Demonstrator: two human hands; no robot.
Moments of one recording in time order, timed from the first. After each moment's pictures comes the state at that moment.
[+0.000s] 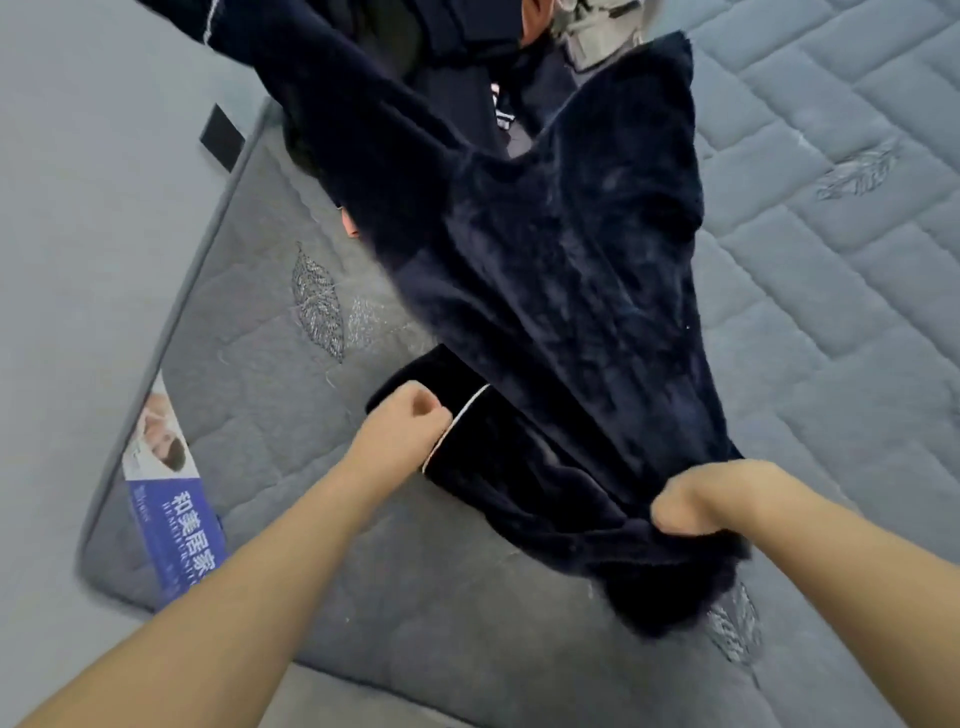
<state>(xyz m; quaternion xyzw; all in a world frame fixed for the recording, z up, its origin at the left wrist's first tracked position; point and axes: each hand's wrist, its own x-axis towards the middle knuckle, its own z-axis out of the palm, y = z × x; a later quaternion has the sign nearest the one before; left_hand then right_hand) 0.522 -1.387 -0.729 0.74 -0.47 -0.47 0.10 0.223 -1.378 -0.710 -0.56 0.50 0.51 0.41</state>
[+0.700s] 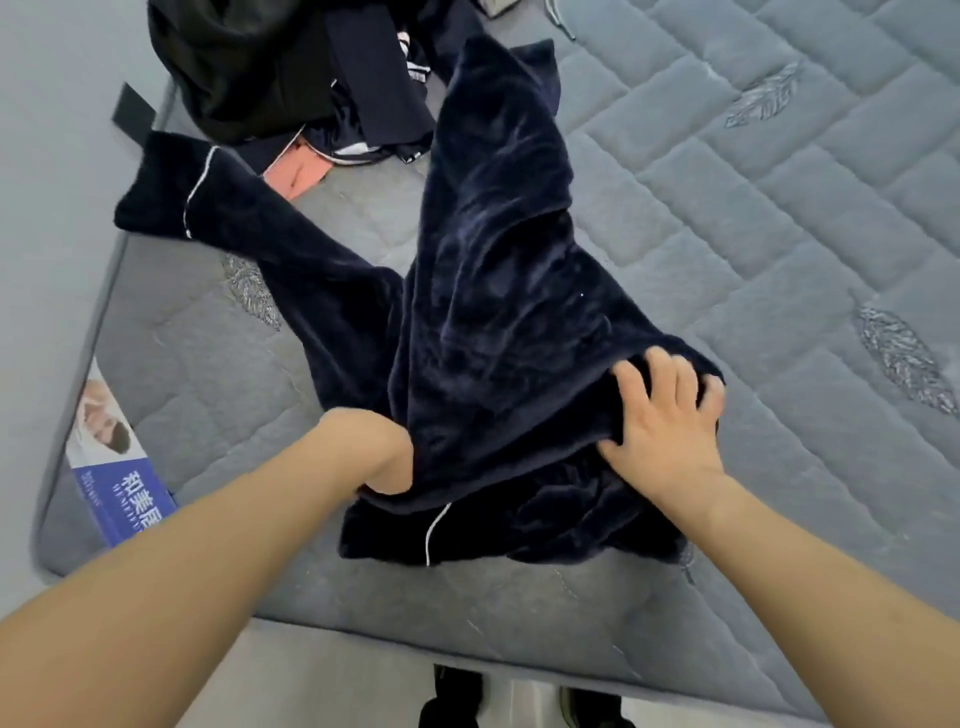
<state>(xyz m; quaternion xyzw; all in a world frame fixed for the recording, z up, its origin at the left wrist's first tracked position) 0.460 -1.360 -0.689 0.48 -0.65 -0.25 -0.53 0.187 -1.287 -0.737 -0.69 0.72 0.08 0.09</state>
